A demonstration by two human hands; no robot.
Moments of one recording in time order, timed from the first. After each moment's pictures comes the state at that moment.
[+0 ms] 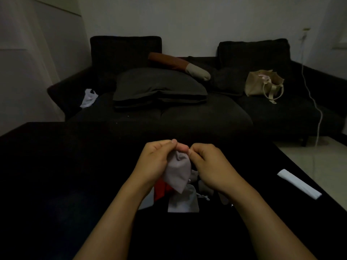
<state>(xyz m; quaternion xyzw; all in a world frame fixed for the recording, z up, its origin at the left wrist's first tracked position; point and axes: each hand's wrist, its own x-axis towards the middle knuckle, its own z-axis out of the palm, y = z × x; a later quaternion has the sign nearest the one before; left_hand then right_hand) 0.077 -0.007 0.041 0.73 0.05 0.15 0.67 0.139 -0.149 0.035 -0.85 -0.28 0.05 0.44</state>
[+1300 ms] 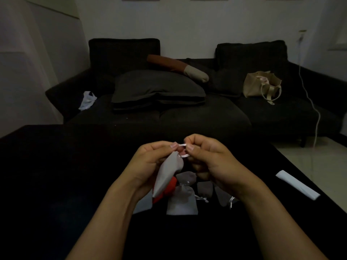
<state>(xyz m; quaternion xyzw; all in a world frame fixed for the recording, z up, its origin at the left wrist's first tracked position) 0.072 0.001 0.042 0.59 0.03 0.06 0.80 0.134 -0.159 0.051 -0.61 -0.32 0.25 0.68</state>
